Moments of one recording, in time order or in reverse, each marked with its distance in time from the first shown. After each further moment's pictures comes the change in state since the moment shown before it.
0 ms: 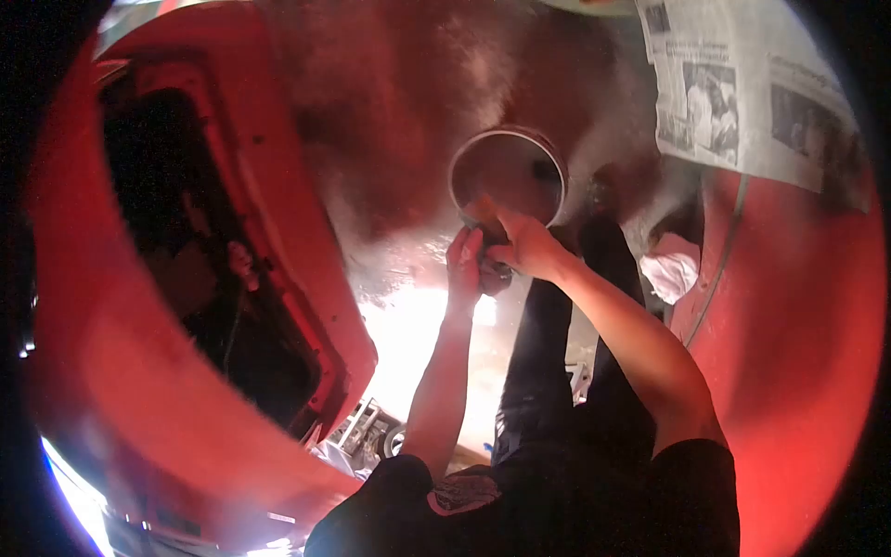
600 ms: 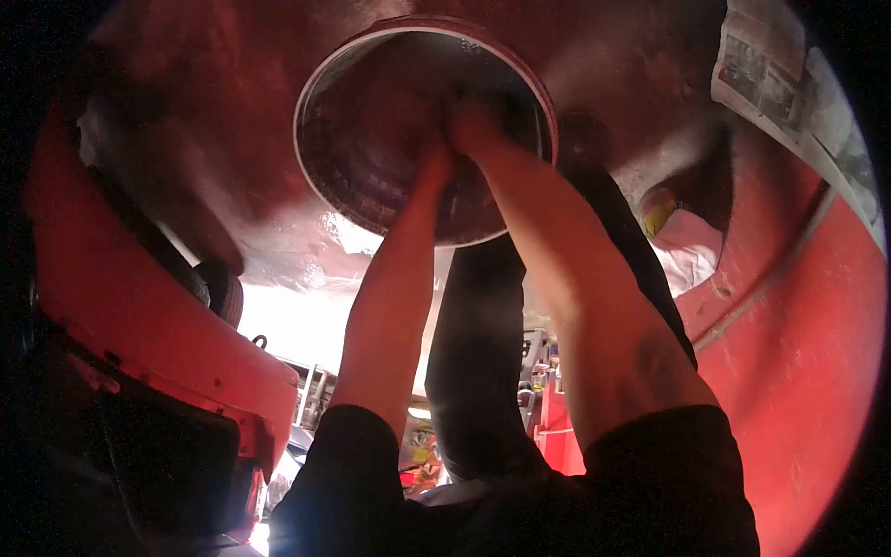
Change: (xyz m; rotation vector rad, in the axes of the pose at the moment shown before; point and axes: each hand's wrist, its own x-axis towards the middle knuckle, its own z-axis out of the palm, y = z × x) left_hand 0.346 -0.429 -0.130 1.385 0.134 0.617; right_hand 0.194 0.400 0.054 -0.621 -0.054 0.571
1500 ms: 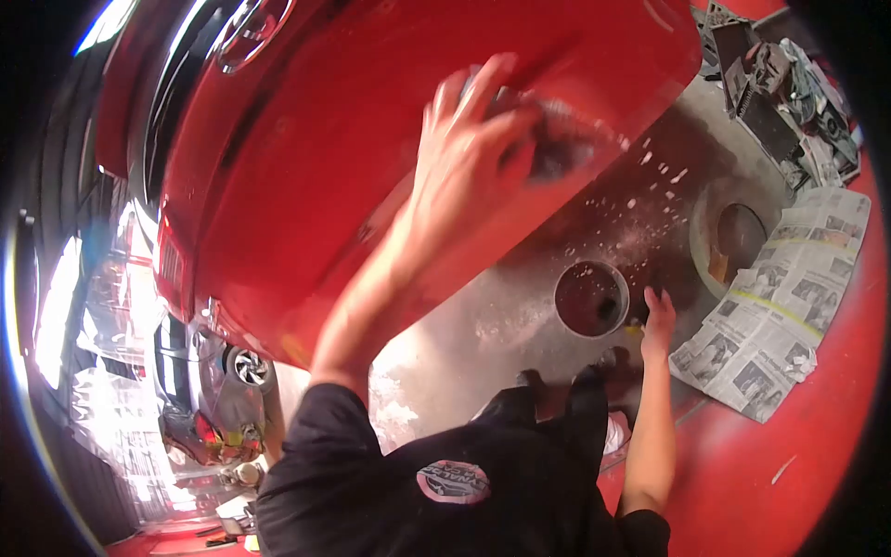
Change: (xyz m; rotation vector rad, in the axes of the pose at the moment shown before) left_hand -0.183 0.460 -1.076 0.268 0.859 0.146; right_hand -0.546 -0.217 -0.358 0.921 0.200 -0.211
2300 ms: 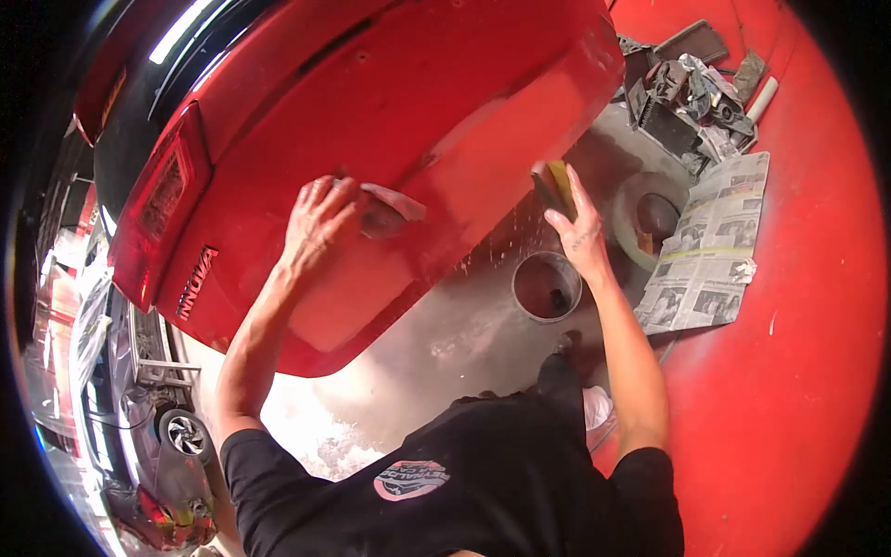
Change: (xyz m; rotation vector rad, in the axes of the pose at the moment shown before) left_hand -0.286 -0.202 -0.203 0.306 -0.094 0.371; right_hand -0.234 -0.067 0.175 -0.411 -0.159 -1.199
